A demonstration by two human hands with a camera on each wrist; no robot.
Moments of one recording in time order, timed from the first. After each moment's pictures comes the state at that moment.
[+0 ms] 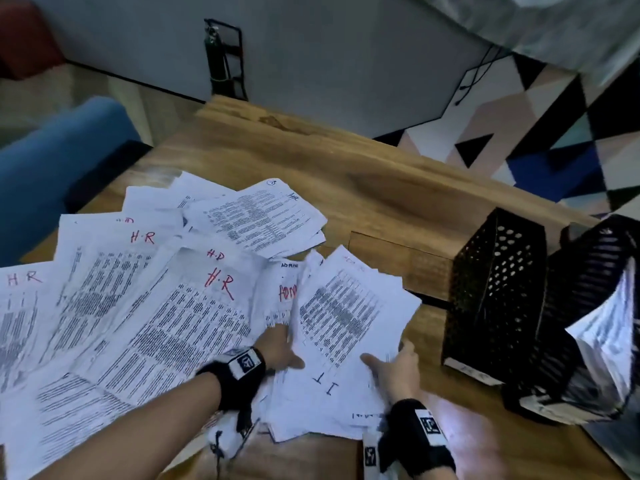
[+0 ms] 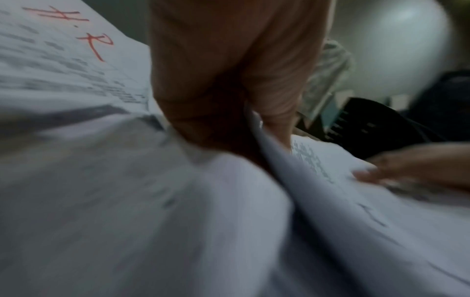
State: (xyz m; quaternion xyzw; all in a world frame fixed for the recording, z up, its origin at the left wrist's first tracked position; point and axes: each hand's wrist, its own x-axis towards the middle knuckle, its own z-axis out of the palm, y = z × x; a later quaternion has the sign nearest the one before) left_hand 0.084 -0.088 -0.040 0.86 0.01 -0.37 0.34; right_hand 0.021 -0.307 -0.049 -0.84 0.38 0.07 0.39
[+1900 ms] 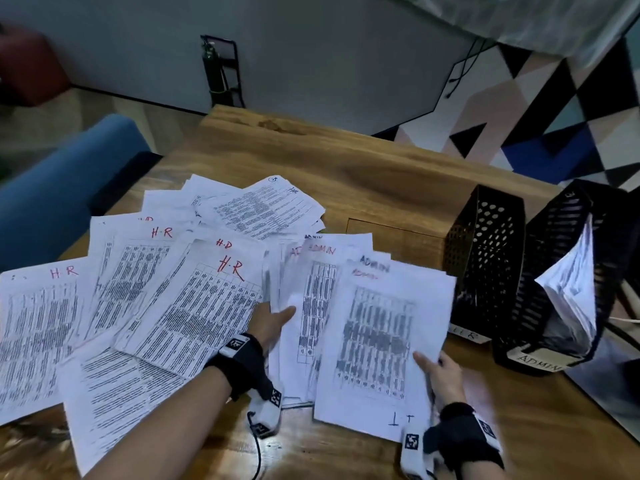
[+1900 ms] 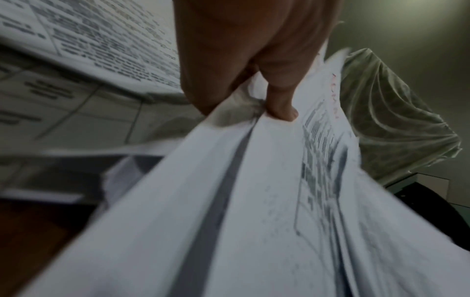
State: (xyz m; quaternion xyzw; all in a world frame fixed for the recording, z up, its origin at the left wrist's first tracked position) left_hand 0.037 -0.070 -0.020 0.68 0.19 -0.20 0.68; right_hand -0.064 -0.360 -0.051 -0.63 0.38 -0.04 0.68
